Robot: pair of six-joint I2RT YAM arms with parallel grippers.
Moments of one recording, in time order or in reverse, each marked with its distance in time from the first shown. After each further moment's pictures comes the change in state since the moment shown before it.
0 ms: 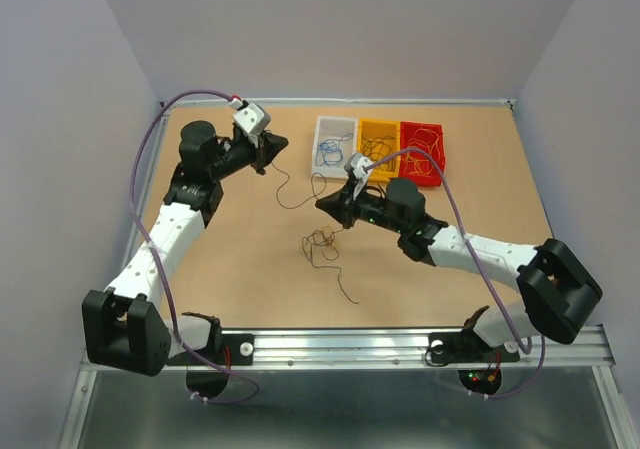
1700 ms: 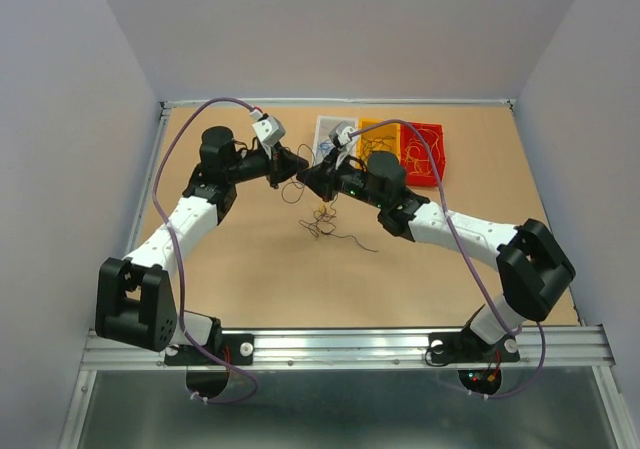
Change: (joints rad) left arm -0.034 0.153 -0.056 0.113 0.214 -0.090; right arm 0.000 0.143 0.280 -0.058 0.059 0.108
